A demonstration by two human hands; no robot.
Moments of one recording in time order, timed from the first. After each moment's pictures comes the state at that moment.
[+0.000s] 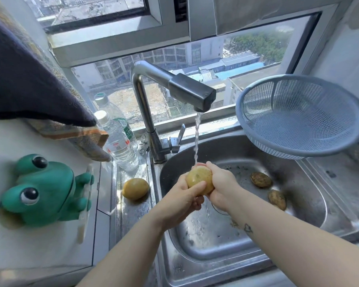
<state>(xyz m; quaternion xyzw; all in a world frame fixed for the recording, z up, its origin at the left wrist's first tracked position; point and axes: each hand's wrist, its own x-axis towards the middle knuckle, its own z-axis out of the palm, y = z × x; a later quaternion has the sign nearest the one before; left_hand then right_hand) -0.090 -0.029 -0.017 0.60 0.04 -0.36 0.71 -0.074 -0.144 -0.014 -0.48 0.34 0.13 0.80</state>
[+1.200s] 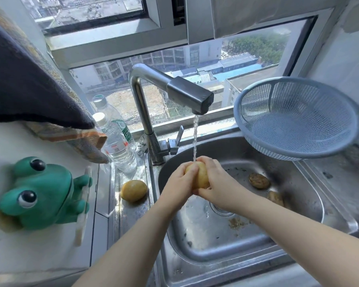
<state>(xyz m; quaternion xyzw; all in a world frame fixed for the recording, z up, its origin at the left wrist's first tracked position) -0.073 -0.040 -0.005 0.74 0.03 -0.21 0.64 -0.089 -0.171 -0.014 -0.91 -0.07 0.09 0.40</state>
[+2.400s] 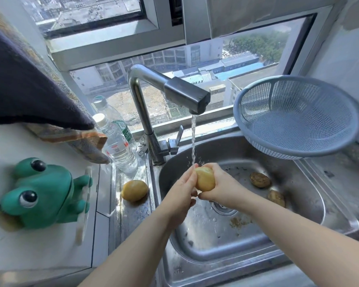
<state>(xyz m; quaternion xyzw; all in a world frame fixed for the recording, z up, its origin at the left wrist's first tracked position) -0.088 -0.043 -0.014 0.66 0.06 -0.30 0.68 -0.089 -0.178 -0.020 -0.84 0.05 0.18 0.50</state>
